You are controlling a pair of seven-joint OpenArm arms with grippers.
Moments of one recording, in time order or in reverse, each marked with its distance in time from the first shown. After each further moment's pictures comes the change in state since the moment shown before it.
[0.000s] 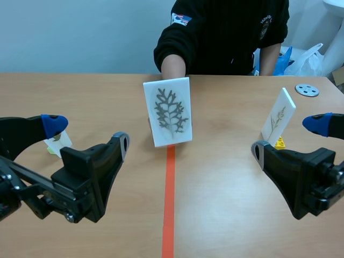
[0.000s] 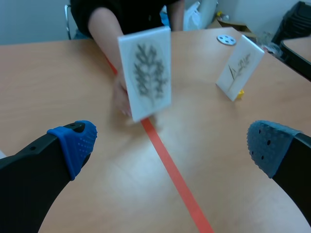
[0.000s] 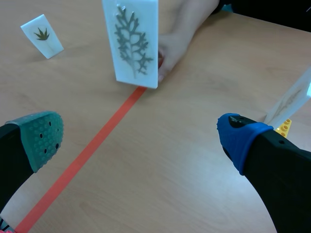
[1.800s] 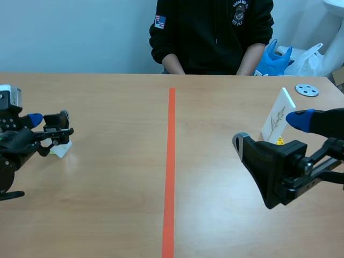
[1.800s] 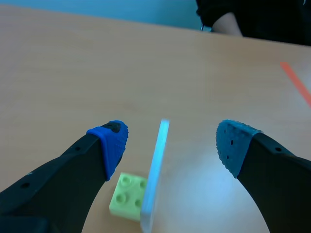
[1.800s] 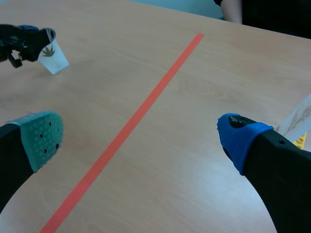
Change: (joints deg) left arm -54.3 2.0 8.2 -75.8 -10.8 -0.9 -20.9; right arm 2.9 -1.9 -6.0 0.0 -2.6 -4.2 1.5
